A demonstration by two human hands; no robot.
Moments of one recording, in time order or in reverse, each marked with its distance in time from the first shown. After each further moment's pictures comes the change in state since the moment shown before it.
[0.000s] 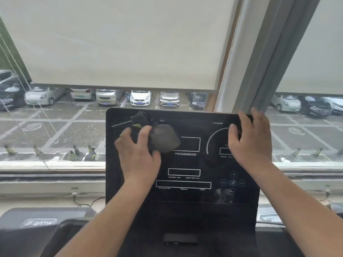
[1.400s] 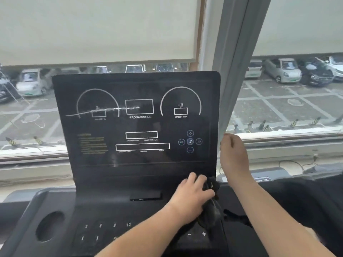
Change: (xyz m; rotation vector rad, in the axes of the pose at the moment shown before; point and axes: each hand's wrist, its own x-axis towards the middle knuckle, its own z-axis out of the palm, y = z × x) left_hand -0.238 0.119 0.125 0.164 -0.831 0.760; right_hand -0.121 0.104 -0.012 0.739 -0.152 0.546
